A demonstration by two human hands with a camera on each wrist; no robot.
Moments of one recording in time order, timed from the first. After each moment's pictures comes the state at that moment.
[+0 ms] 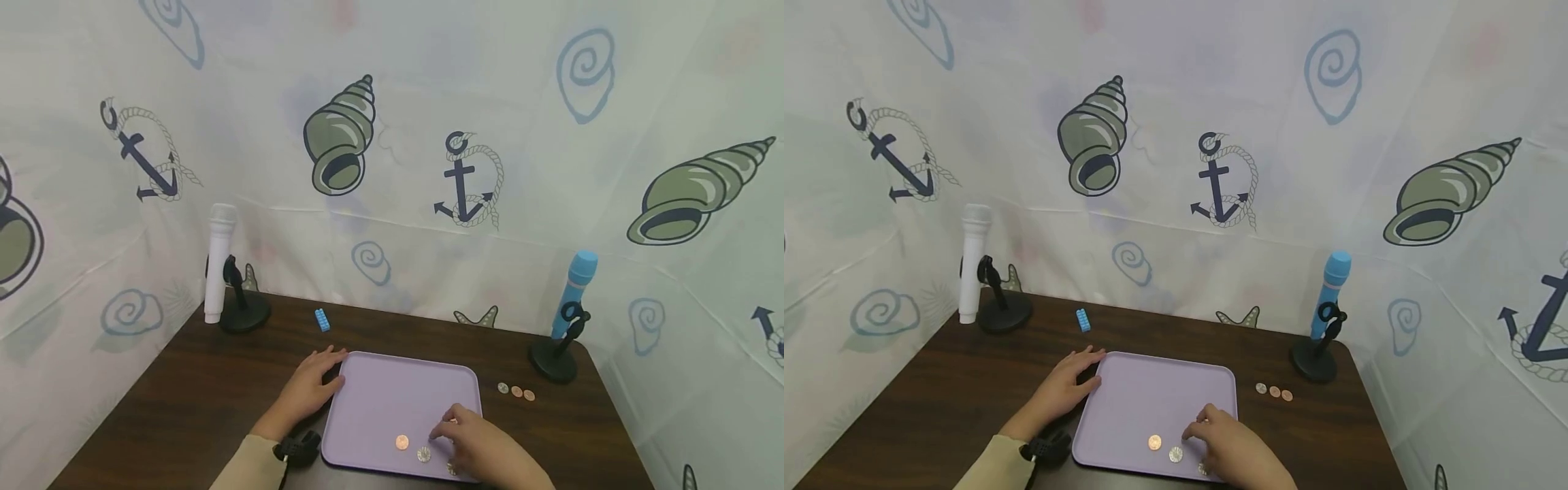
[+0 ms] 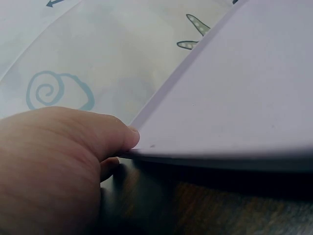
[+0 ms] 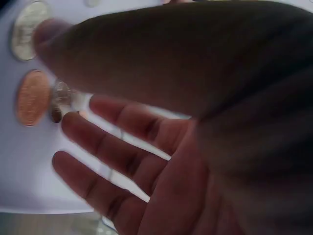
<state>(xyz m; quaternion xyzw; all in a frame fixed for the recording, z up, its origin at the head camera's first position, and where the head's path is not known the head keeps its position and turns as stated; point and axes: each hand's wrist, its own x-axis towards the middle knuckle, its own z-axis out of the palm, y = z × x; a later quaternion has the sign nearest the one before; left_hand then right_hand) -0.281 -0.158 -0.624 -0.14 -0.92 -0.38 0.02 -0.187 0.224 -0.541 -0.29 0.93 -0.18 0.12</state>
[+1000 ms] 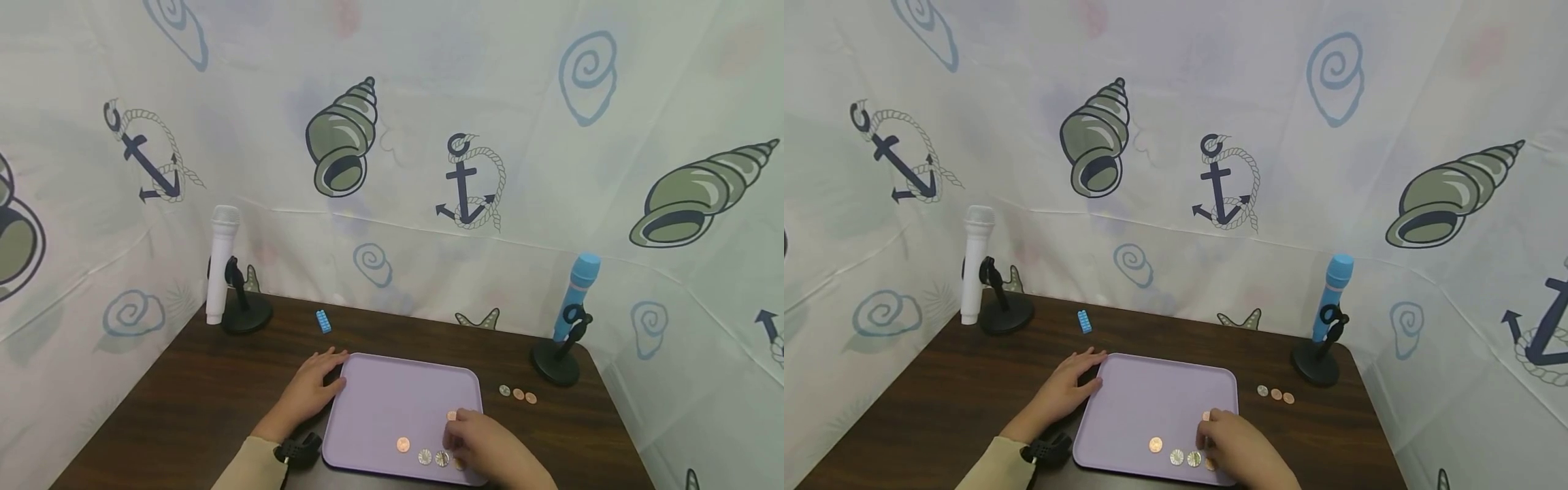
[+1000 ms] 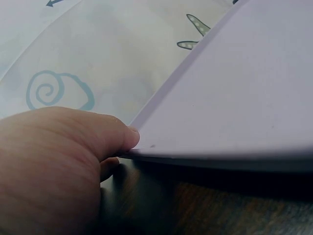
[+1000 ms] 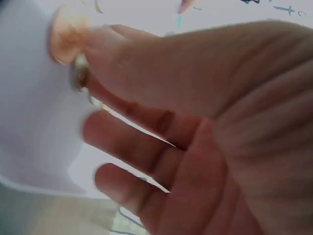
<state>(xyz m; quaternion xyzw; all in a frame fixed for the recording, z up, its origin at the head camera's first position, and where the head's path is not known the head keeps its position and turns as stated) -0.282 -0.158 -0.623 -0.14 -0.92 -0.38 0.01 -0.197 0.233 -0.550 -0.28 0.94 -0.16 0.13</state>
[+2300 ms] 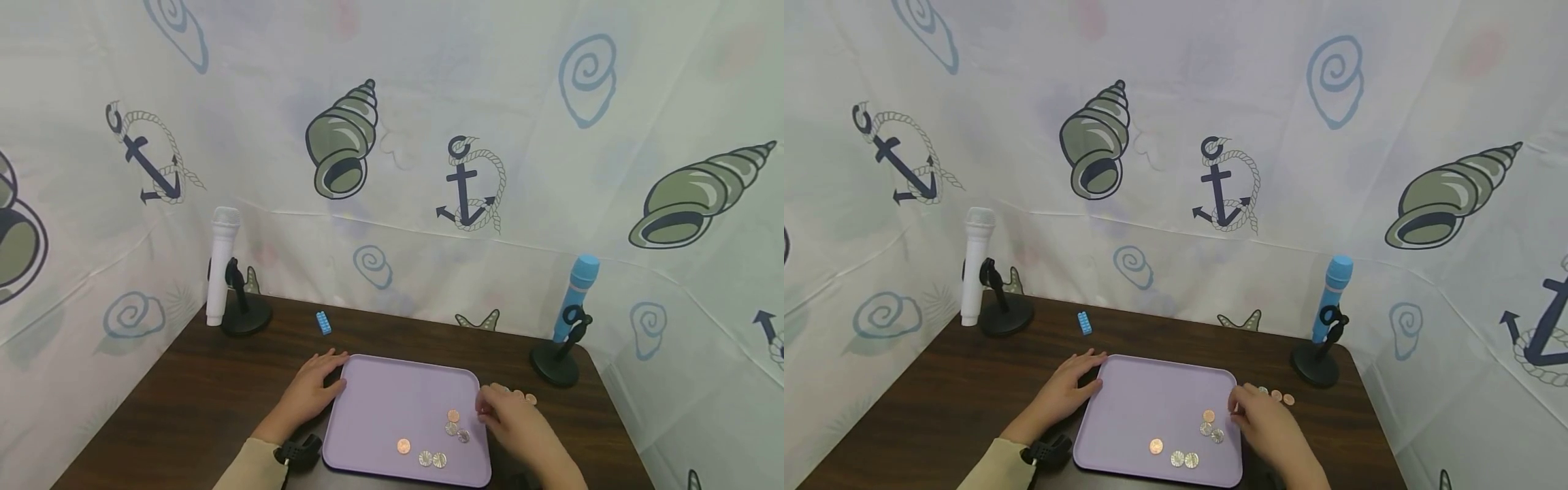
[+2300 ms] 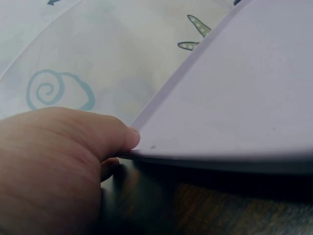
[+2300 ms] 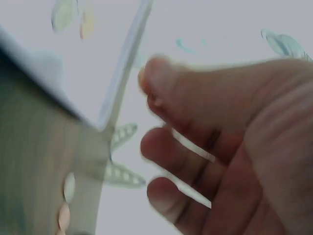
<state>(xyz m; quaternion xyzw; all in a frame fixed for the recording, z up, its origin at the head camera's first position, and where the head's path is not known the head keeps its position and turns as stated) -0.282 -0.157 -0.623 -0.13 -0.92 -0.38 0.01 -0.208 0.269 -0.530 -0.19 0.96 -0.18 -0.04</state>
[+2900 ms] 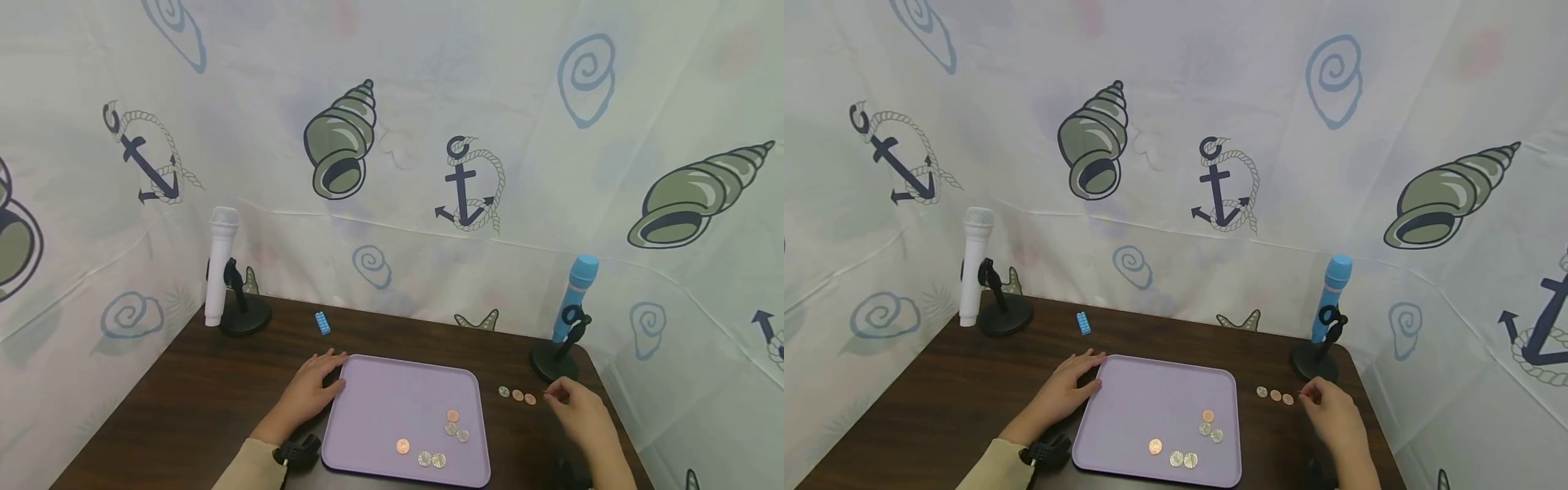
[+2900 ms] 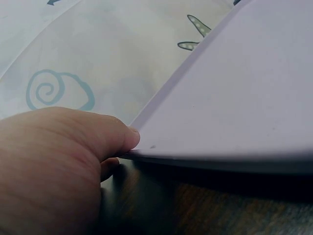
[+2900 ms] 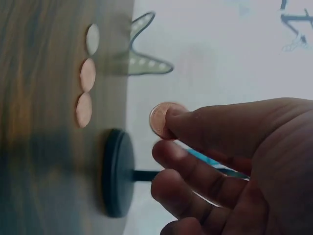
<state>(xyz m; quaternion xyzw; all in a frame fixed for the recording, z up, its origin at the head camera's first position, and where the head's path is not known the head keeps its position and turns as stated) -0.281 -0.158 -0.624 -0.15 -0.91 -0.38 0.03 -0.225 0.379 -0.528 0.07 0.97 -0.21 -0.03</state>
